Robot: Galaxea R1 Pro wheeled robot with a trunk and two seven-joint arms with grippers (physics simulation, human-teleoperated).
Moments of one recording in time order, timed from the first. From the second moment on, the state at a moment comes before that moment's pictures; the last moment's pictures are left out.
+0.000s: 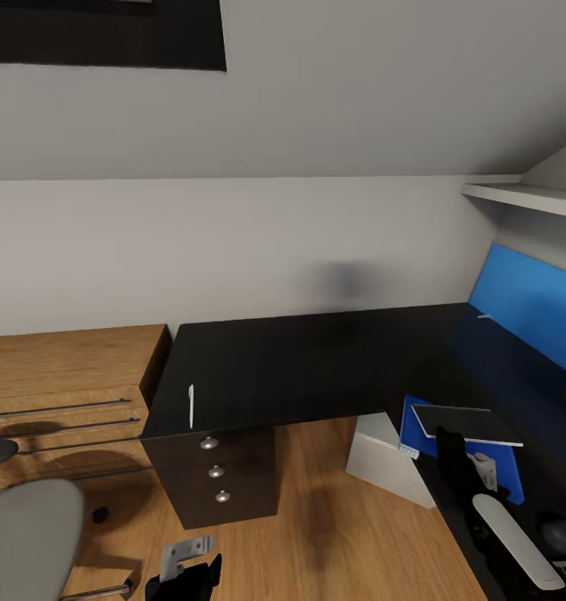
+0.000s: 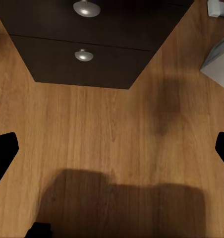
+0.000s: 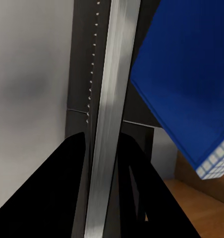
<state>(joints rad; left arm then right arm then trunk) 0.13 -0.10 -0.11 -1.45 0.23 0.45 0.21 -0.29 -0.29 0.14 -1.18 -1.72 -0.25 -0.13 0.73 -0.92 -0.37</state>
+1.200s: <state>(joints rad) 0.13 -0.10 -0.11 -1.45 0.23 0.45 0.21 -0.29 -0.29 0.14 -1.13 -1.72 -0.24 -0.13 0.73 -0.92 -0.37</state>
